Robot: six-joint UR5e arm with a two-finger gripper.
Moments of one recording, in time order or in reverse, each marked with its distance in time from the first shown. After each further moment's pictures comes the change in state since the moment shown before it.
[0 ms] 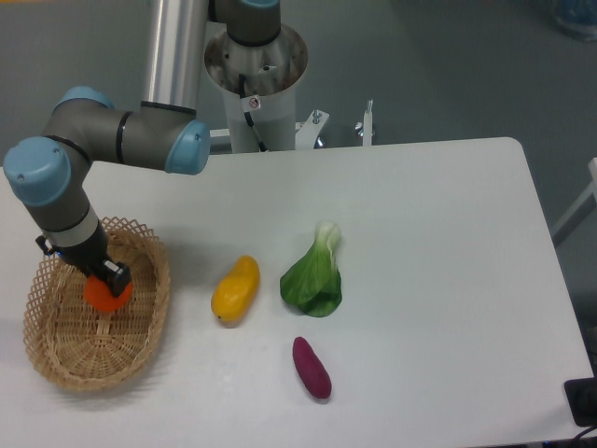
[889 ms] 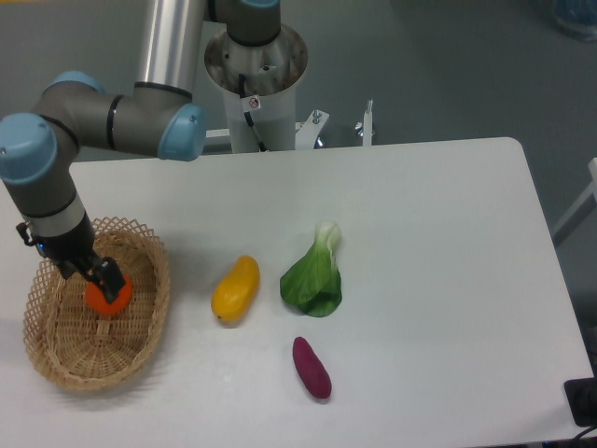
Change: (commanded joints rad) arm 0.003 0.063 0.078 -0.014 0.072 0.021
